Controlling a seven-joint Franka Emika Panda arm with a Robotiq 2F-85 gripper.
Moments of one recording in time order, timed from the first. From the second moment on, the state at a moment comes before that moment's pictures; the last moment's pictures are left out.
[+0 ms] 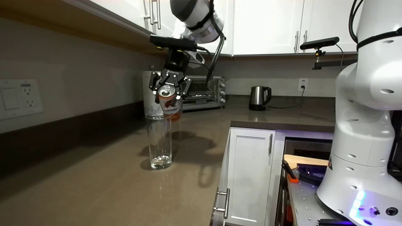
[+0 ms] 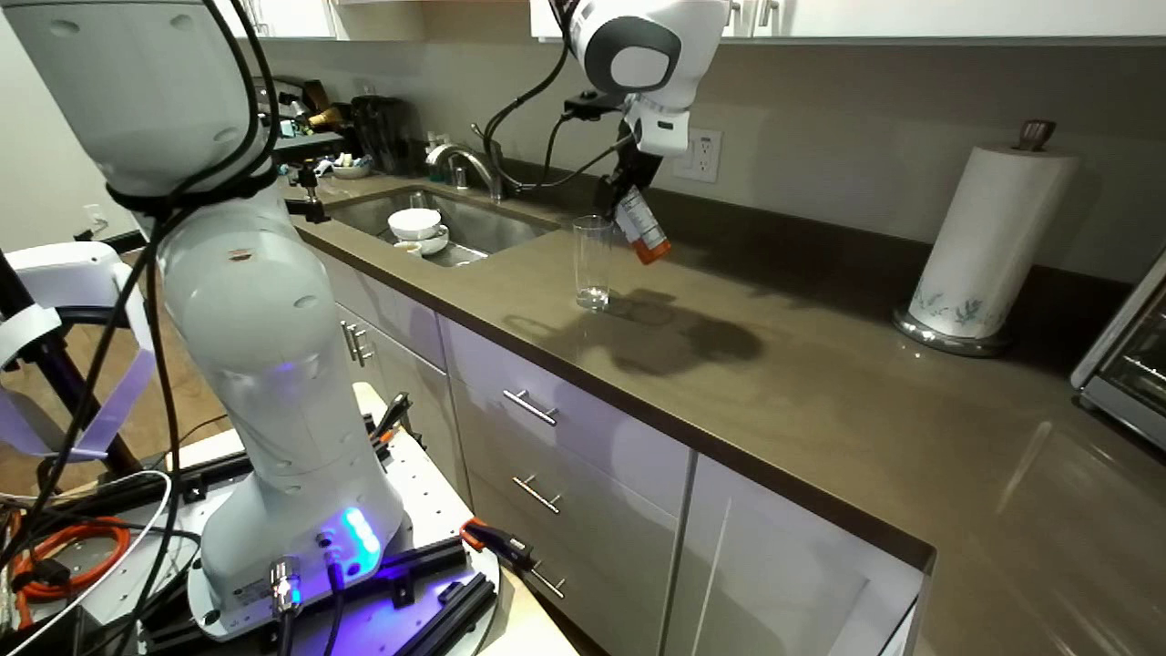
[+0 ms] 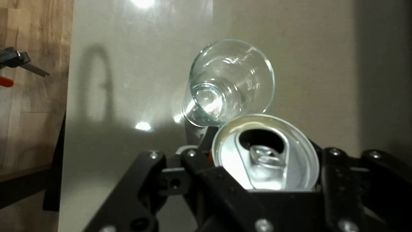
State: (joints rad) arm -0.03 -0.06 0.01 -2.20 0.57 2.14 1.03
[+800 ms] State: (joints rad) arm -0.02 -0.05 0.02 -2.20 0.51 2.17 1.06
